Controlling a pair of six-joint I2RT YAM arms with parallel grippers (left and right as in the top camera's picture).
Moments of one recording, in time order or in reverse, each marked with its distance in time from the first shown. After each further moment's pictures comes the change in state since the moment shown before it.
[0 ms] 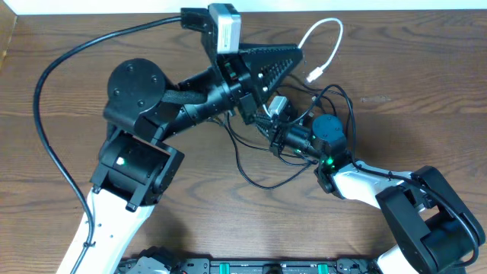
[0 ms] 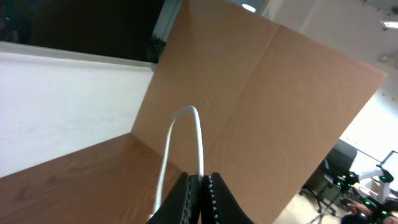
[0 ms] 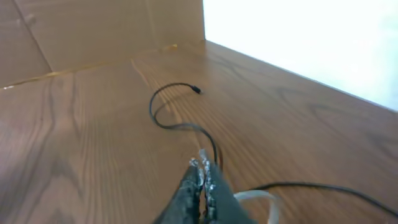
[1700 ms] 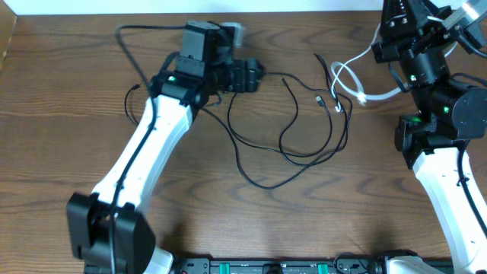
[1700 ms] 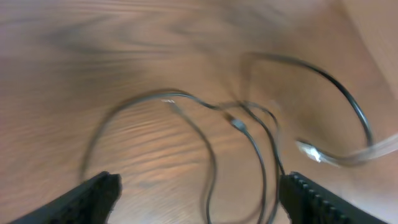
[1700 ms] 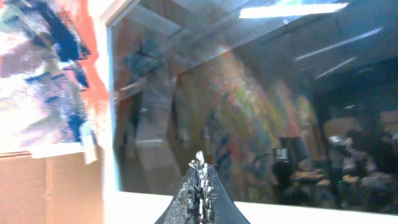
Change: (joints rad) left arm 0.166 0.474 0.007 -0.465 -0.261 0.361; right arm -0.433 -0.402 0.447 -0.005 0.116 0.523
